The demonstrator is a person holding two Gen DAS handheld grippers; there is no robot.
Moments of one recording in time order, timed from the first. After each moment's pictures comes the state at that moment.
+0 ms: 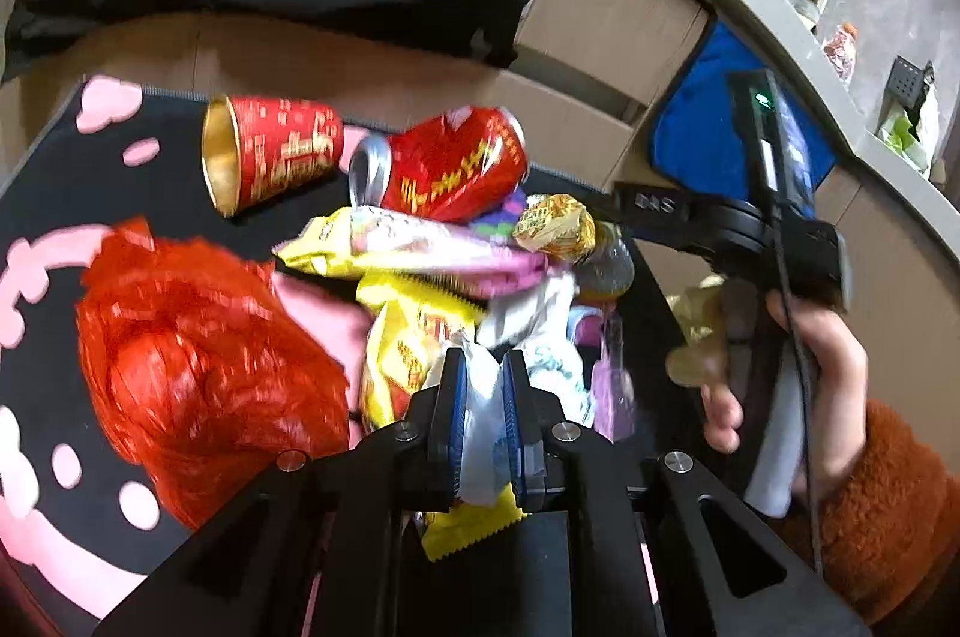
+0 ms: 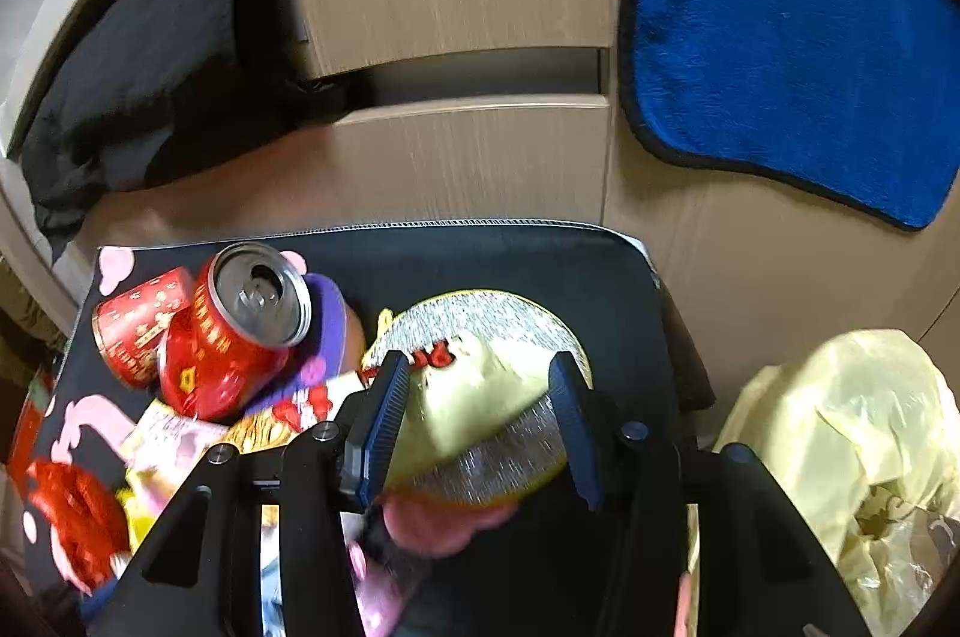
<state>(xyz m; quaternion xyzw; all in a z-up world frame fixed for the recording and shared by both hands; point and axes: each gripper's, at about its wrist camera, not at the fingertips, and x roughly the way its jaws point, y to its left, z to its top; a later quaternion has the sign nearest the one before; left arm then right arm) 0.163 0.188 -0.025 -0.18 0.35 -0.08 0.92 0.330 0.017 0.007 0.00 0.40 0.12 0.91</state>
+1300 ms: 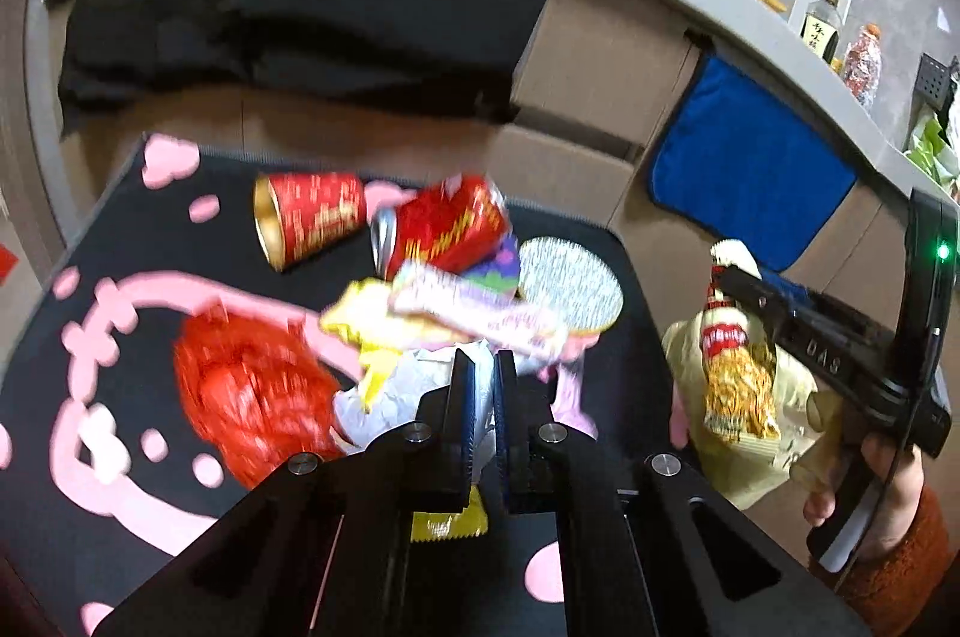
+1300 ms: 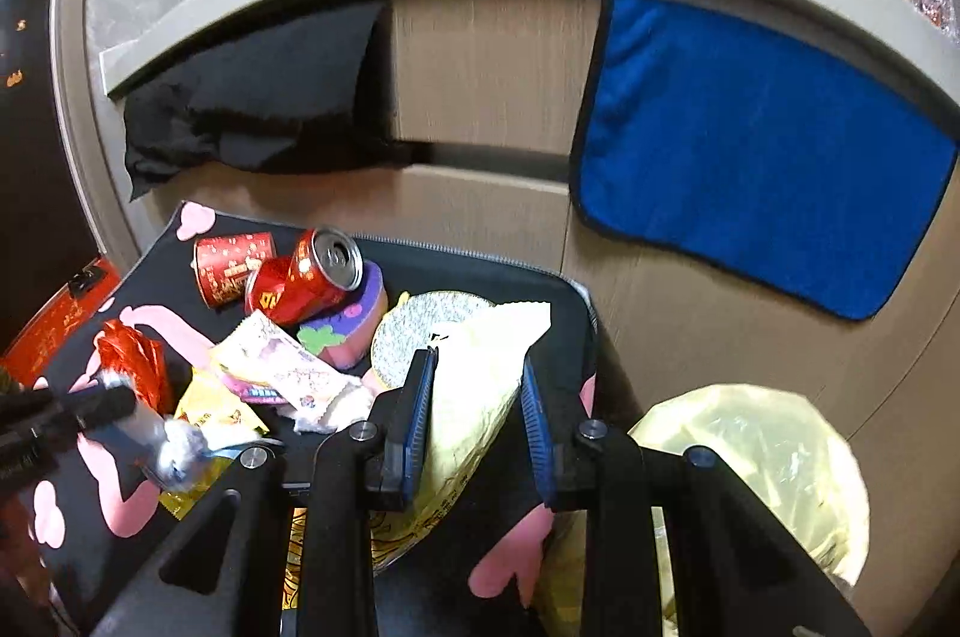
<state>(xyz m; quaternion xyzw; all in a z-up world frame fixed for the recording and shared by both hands) 0.141 0.155 0.062 -0.14 0.34 0.02 0.93 0.231 -0.058 0.069 -0.07 0.30 0.20 0.93</state>
